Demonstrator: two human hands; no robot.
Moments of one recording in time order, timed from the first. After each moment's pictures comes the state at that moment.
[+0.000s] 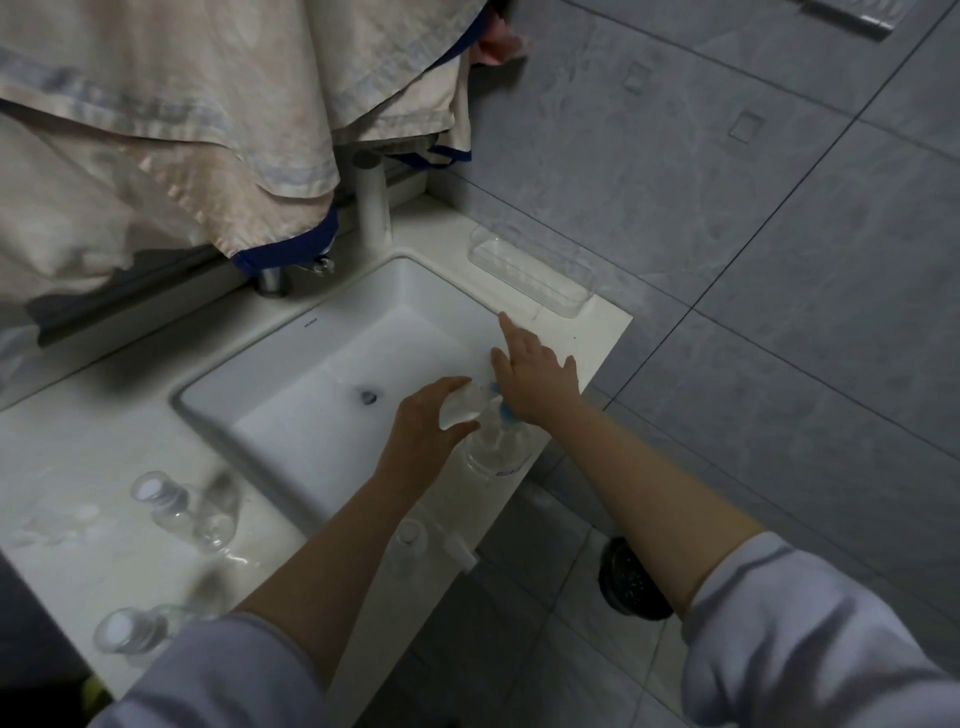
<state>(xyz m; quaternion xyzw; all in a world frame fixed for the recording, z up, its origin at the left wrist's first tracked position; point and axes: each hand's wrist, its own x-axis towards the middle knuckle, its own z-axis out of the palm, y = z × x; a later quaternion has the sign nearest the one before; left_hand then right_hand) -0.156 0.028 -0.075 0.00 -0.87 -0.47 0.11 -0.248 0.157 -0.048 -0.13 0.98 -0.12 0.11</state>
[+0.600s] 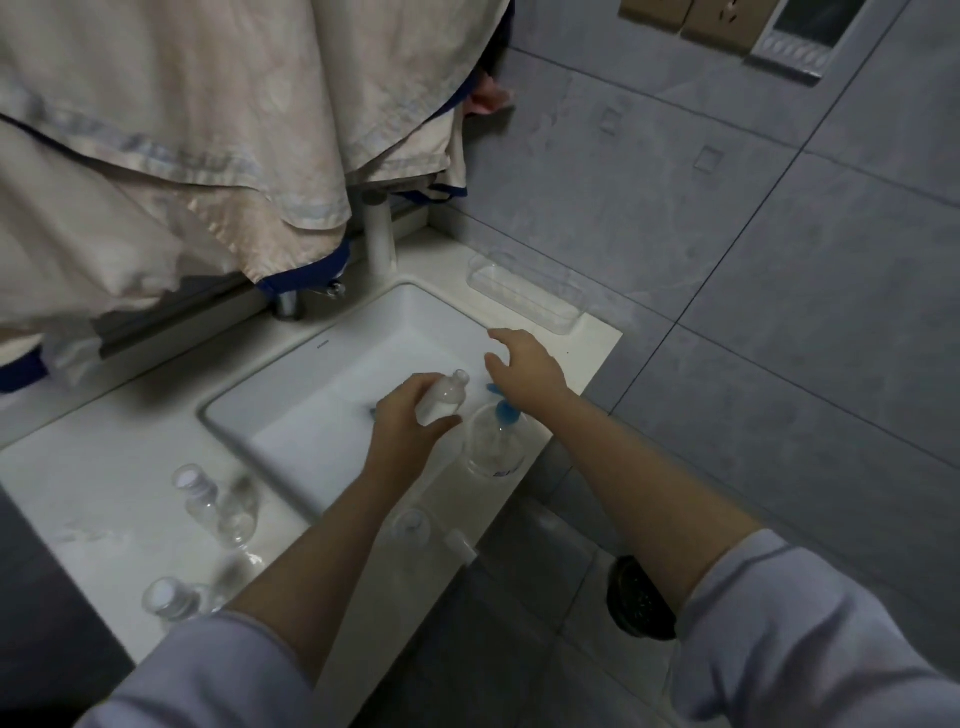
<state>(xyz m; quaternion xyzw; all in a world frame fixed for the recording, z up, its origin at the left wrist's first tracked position) -0.133 0.019 -0.053 0.06 -0.85 -0.50 0.15 -0.227 0.154 -0.006 -0.15 0.95 -0.28 0.05</state>
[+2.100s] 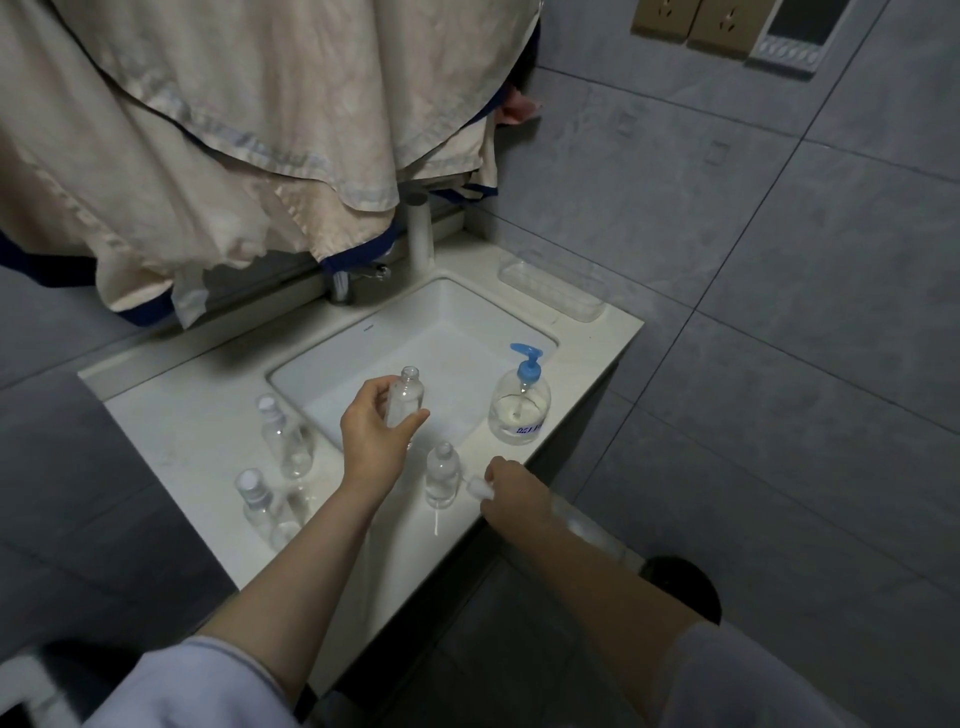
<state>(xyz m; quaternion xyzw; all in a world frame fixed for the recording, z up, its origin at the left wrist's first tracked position) -0.037 -0.004 -0.064 0.18 -0.75 -0.58 0.27 -0.063 0.170 -0.102 -0.16 0.96 -0.16 0.16</state>
